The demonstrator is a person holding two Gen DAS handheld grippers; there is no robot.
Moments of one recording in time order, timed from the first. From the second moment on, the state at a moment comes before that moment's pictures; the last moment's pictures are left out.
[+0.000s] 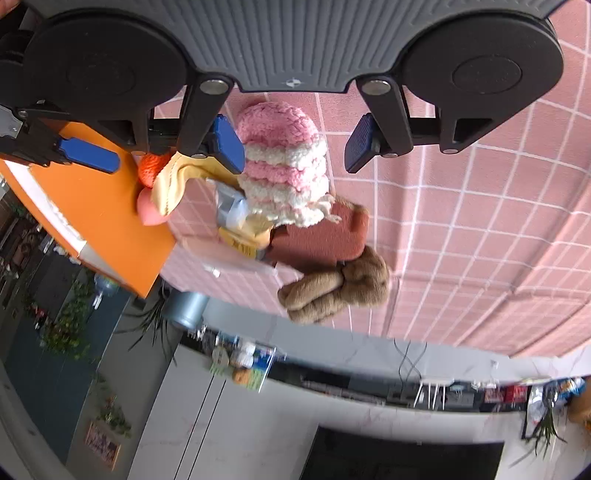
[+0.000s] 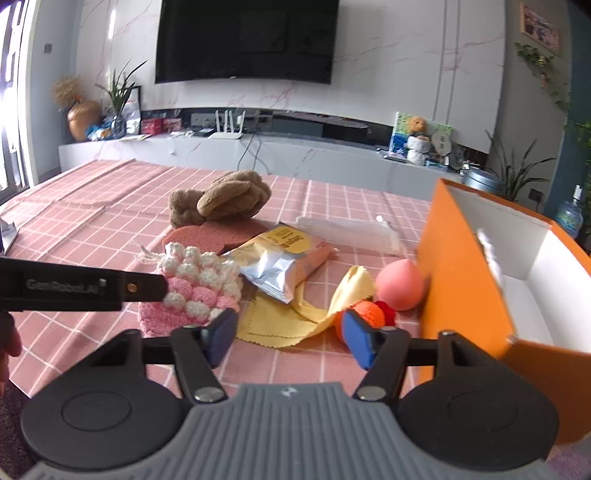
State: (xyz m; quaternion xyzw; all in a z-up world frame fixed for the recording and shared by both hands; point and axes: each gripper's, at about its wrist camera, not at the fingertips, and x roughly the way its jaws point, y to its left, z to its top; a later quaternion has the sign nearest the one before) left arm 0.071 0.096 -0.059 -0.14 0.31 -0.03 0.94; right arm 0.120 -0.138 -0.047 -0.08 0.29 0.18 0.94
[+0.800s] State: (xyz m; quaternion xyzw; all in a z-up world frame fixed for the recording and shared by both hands) left arm 0.101 0.082 -0.068 -0.15 0.34 -0.04 0.93; right arm 0.162 -0.093 -0.075 -0.11 0.32 0.25 0.91
